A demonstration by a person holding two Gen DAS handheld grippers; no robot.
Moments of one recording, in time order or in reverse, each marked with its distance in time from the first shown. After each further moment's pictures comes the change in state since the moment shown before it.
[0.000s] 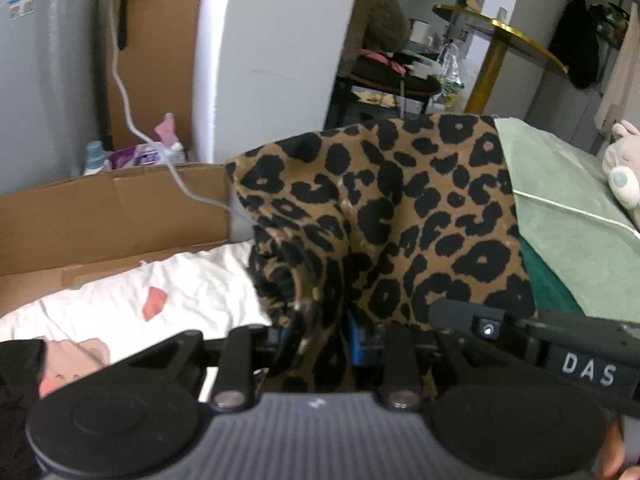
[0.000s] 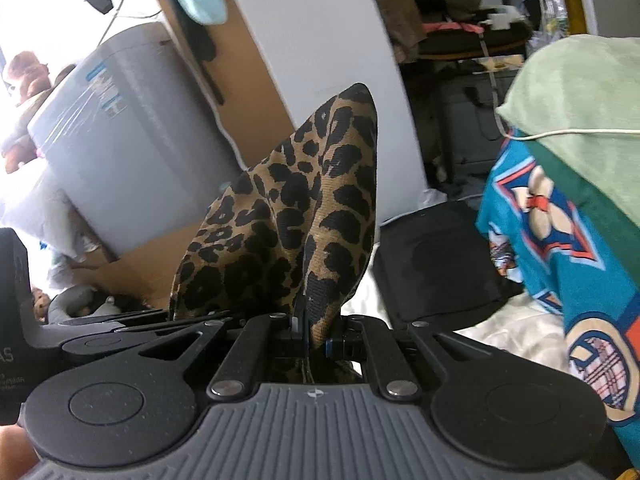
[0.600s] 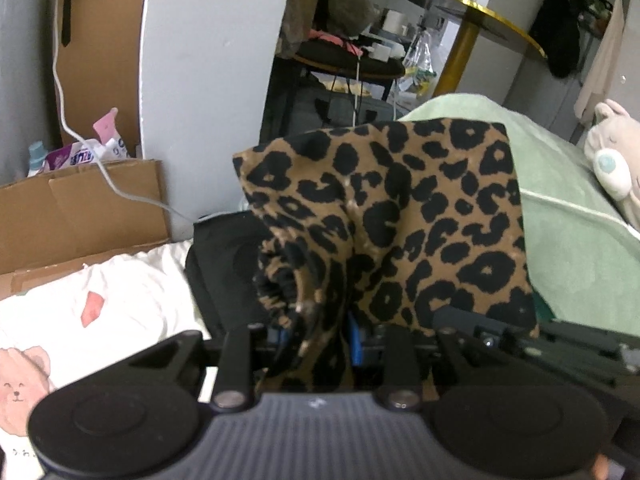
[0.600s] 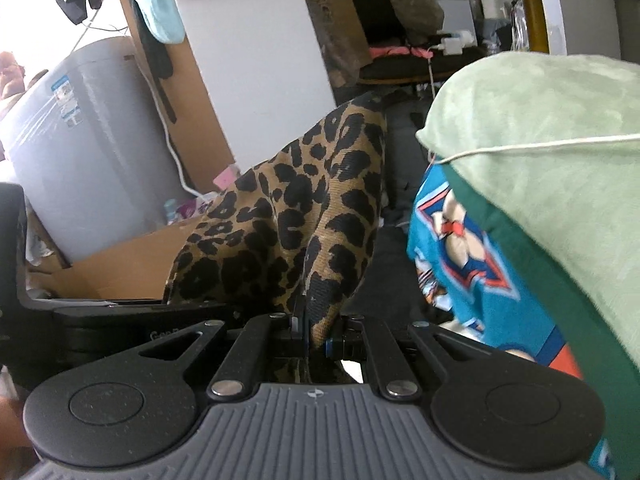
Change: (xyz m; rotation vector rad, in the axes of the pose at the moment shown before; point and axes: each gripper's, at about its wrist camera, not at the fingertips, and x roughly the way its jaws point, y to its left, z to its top) left arm 0.044 -0.069 0.005 0.023 0.008 -0.056; right arm -0.012 -0.082 0.000 -0.052 -0.080 -0.107
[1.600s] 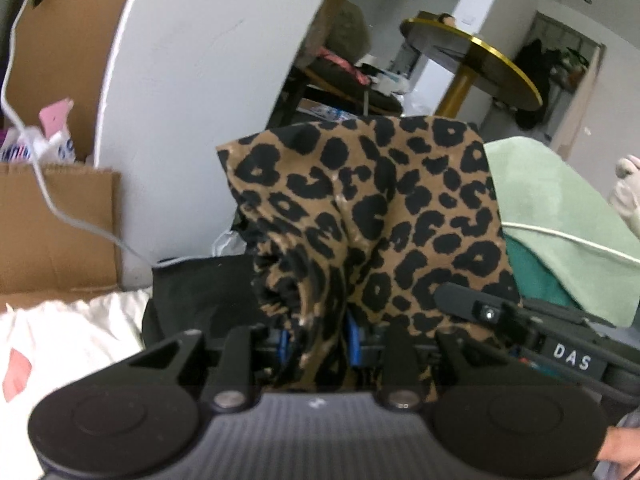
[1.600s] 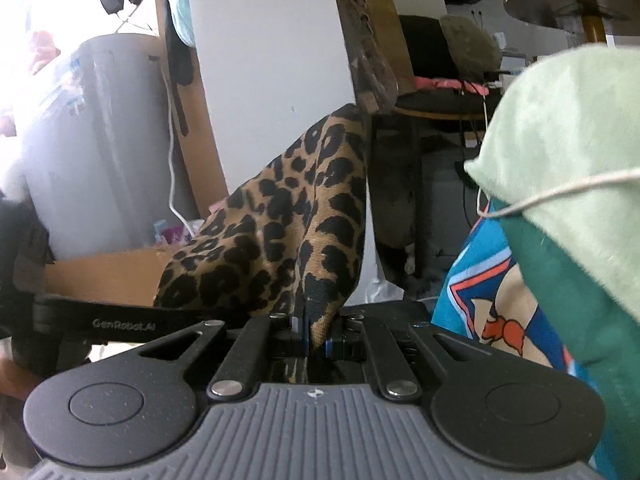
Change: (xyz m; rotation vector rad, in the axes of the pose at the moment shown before) left arm 0.121 0.089 0.011 -0.067 -0.138 -0.213; right arm 0.164 -0.048 0.020 -0.184 -0.153 0.104
